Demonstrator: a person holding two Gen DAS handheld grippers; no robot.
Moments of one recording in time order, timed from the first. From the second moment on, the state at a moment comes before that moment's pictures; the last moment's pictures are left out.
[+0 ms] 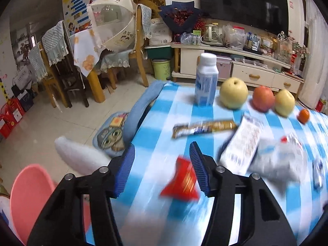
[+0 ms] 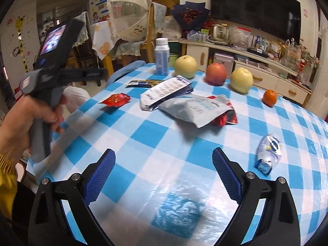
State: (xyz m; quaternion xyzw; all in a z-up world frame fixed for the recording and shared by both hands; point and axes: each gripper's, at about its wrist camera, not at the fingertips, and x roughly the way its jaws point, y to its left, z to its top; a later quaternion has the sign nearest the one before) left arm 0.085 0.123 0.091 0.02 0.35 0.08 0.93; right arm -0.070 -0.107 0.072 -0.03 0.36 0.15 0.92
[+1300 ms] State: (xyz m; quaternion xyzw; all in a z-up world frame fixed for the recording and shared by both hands) left arm 0.065 -0.019 0.016 0.07 0.50 -0.14 0.85; right arm -0.035 -0.235 0.068 0.08 0.41 0.07 0.91
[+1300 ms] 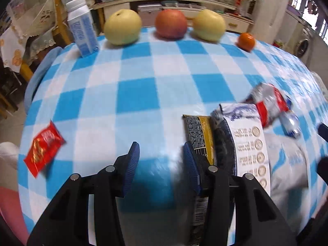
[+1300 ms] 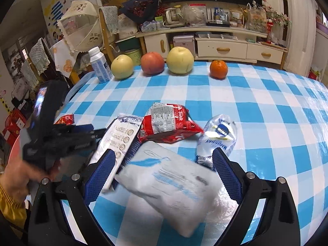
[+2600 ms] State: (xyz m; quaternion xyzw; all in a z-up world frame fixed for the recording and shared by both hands) left arm 0.086 0.085 0.012 0.01 0.46 -0.15 0.88; right arm -0.004 -0.148 0.031 0.05 0.46 0.18 0.87
